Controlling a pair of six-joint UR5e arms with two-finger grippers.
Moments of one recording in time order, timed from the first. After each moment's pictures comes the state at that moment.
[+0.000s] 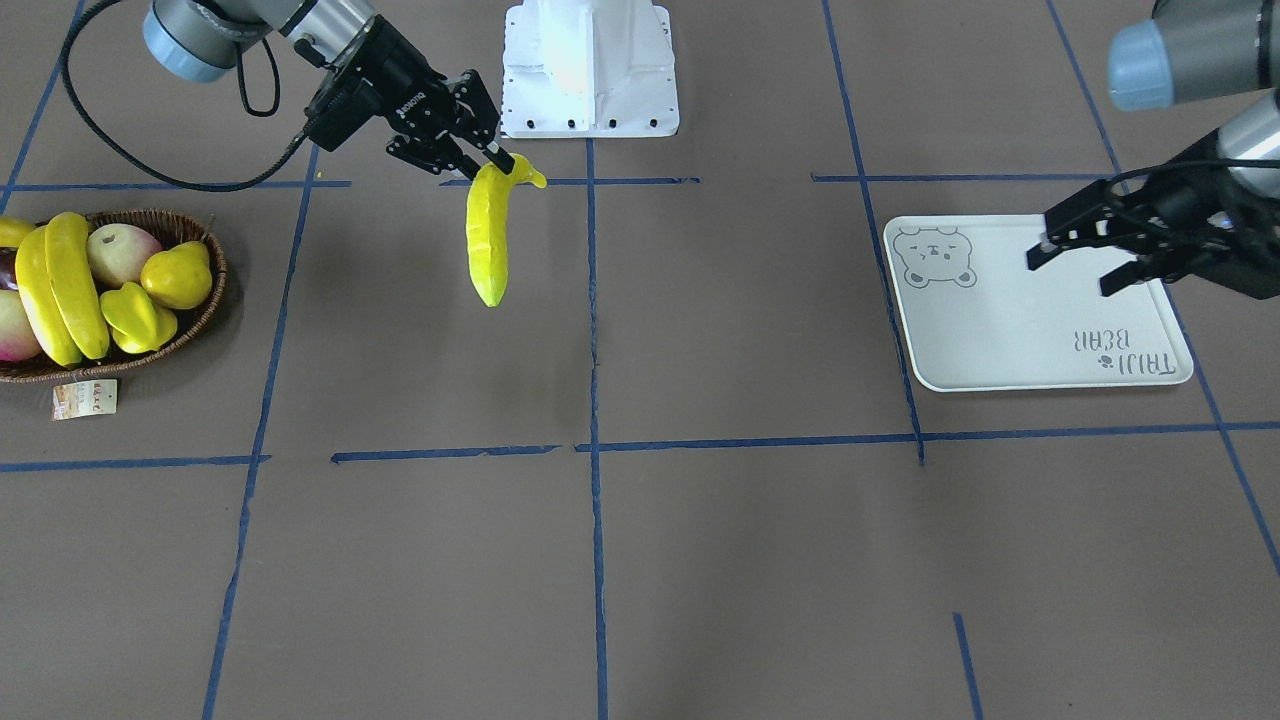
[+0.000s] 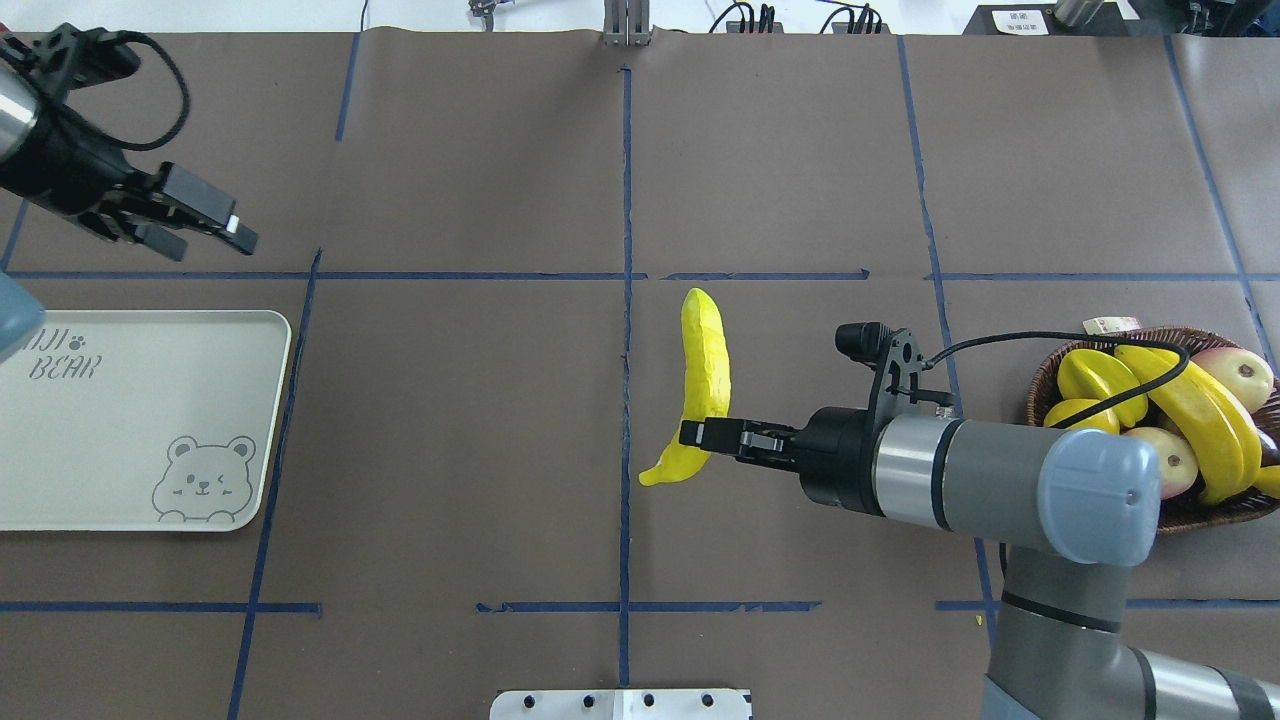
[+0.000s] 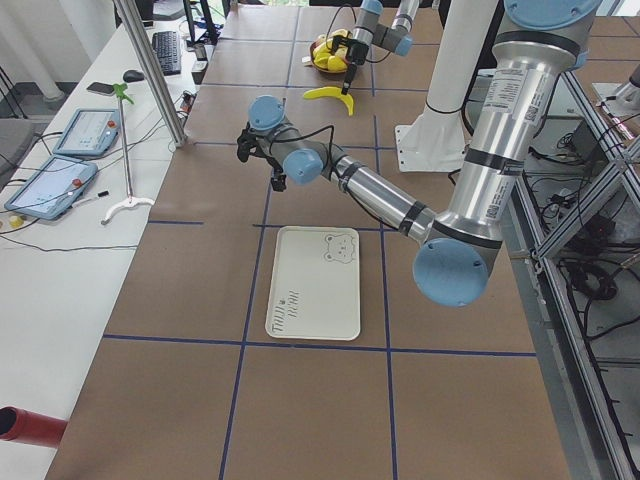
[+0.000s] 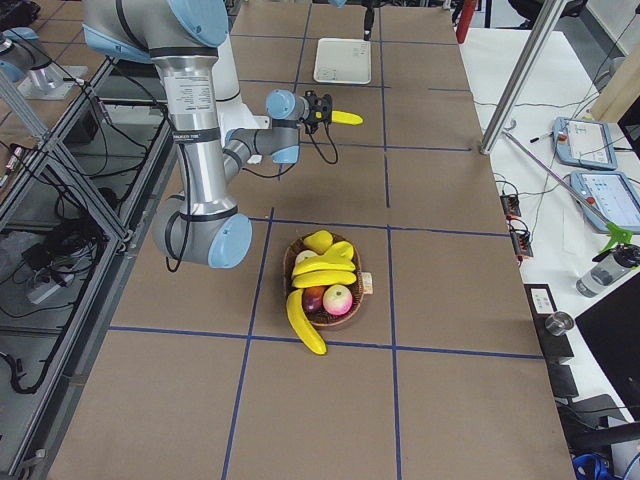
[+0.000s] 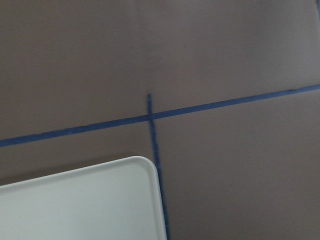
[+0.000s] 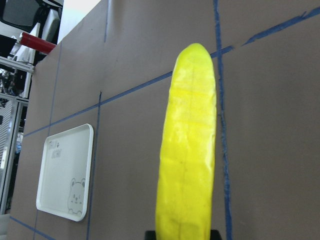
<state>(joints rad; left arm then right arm) -1.05 -1.87 -1.83 -1.89 -2.52 -0.88 0.34 -1.34 1.93 -0.53 1.59 1.55</state>
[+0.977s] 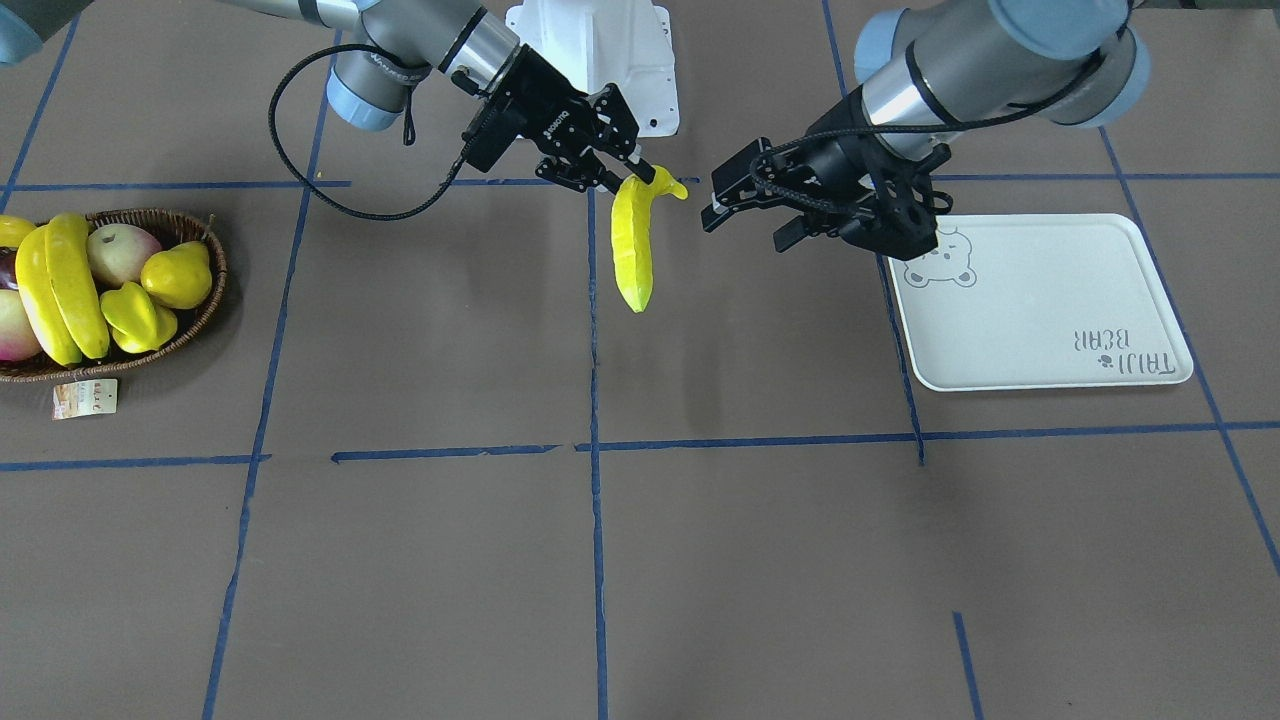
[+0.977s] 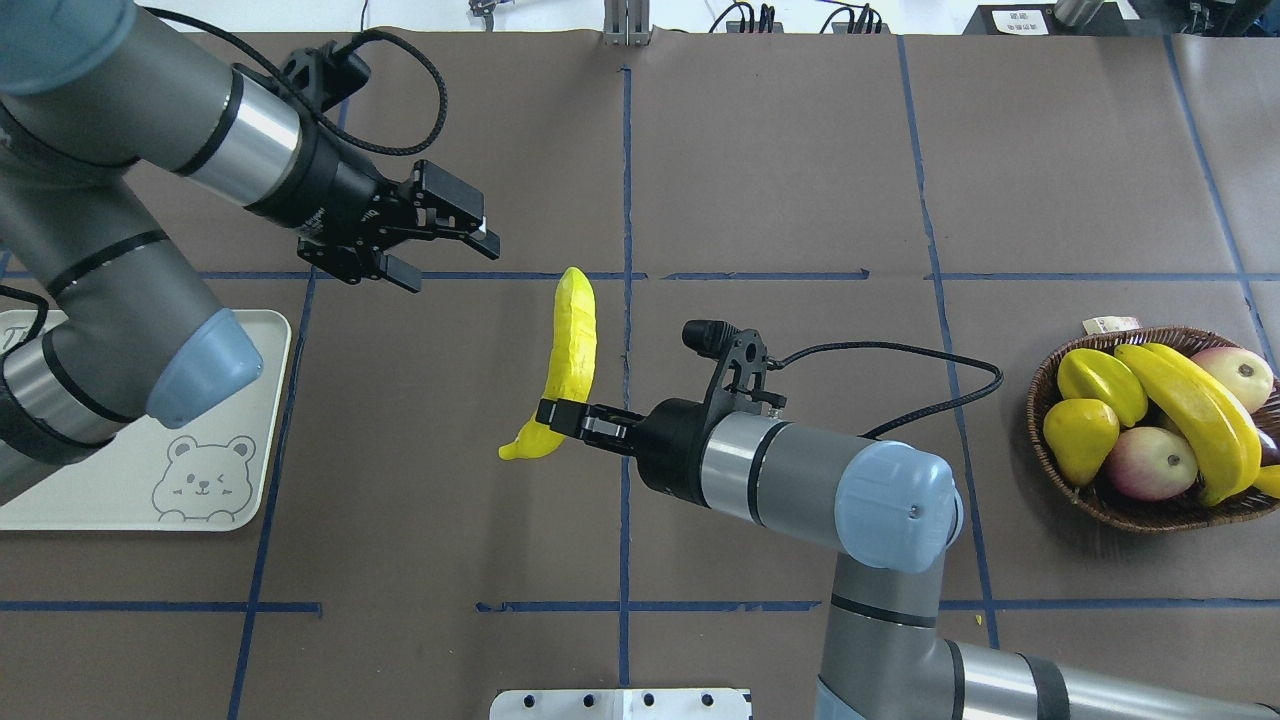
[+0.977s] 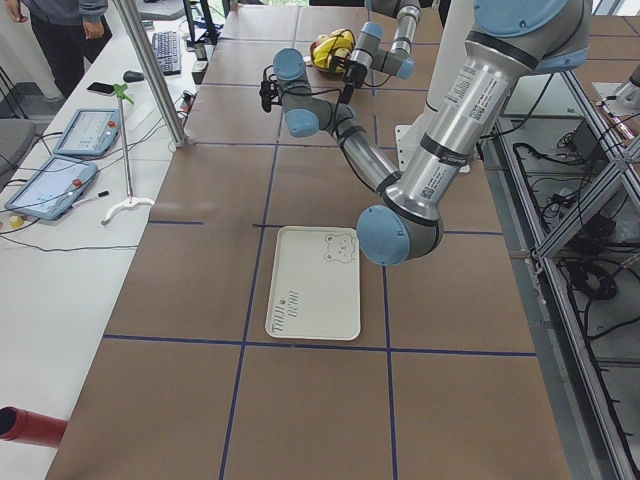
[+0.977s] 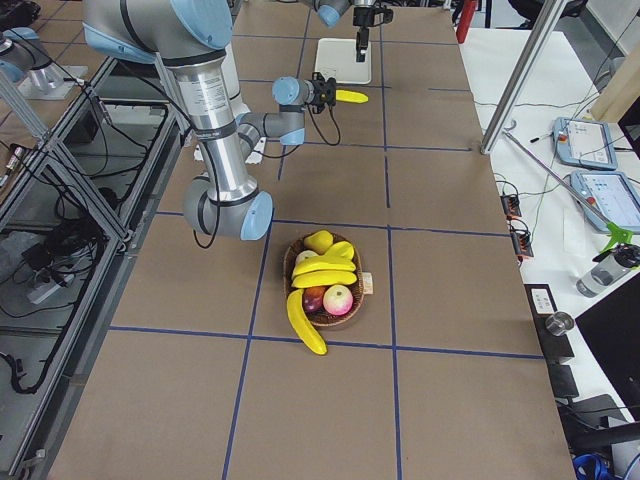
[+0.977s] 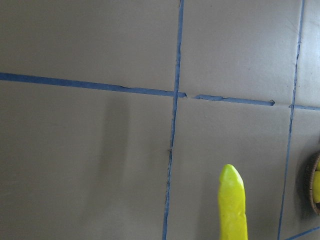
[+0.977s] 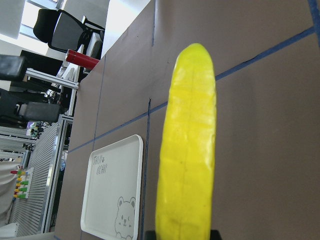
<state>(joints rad) -0.82 -2.09 -1.81 -2.08 -2.34 -1.43 0.29 -1.07 1.74 -0.55 1.48 1.57</state>
